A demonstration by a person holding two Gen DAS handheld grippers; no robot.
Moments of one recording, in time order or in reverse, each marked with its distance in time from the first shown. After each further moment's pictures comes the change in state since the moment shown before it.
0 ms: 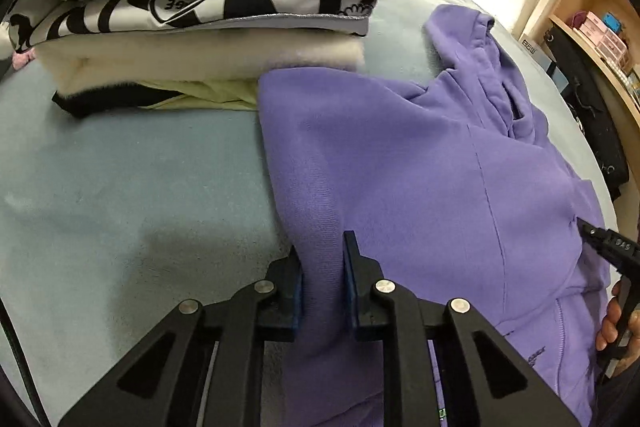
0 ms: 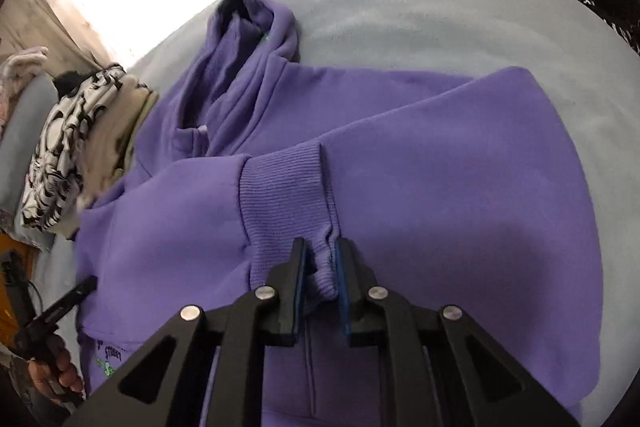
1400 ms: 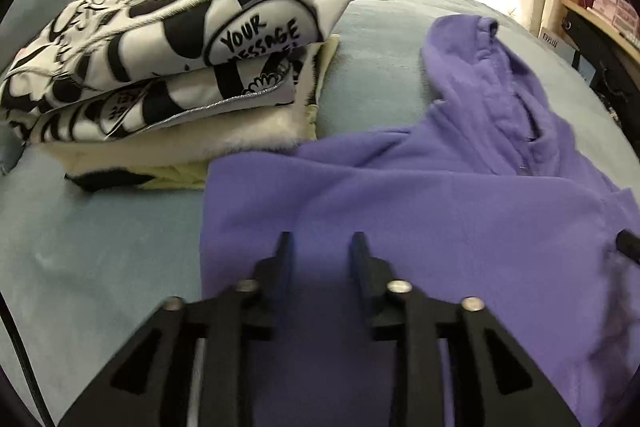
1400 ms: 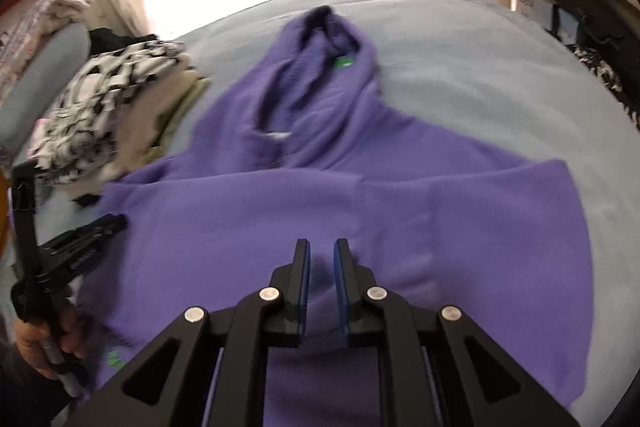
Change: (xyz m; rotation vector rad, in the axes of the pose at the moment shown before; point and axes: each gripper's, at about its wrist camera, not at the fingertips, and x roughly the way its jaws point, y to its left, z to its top) left arm 0.023 -0.078 0.033 0.069 -0.110 0.184; right arm -0.017 0.076 -0.004 -0.227 -0.059 -0.011
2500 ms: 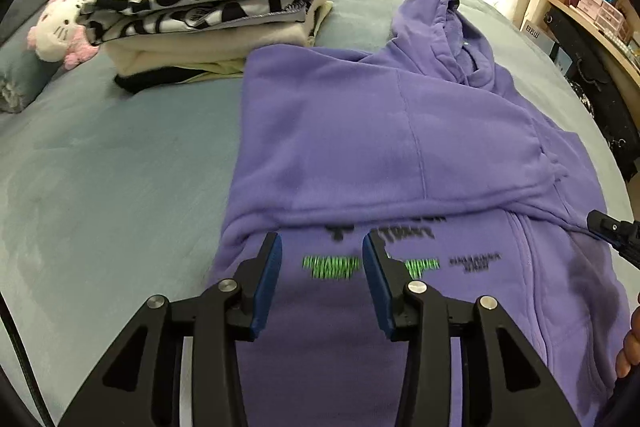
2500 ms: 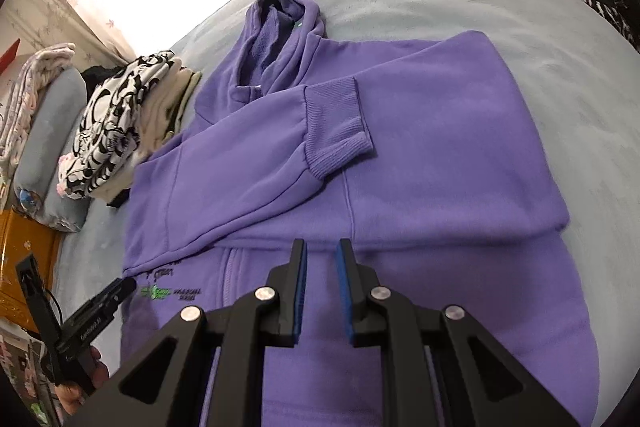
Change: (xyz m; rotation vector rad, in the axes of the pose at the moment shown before) left arm -0.104 0.018 -0.105 -0.050 0.076 -0.051; right arm -0.066 -0.045 -0.073 0.247 0.088 0.083
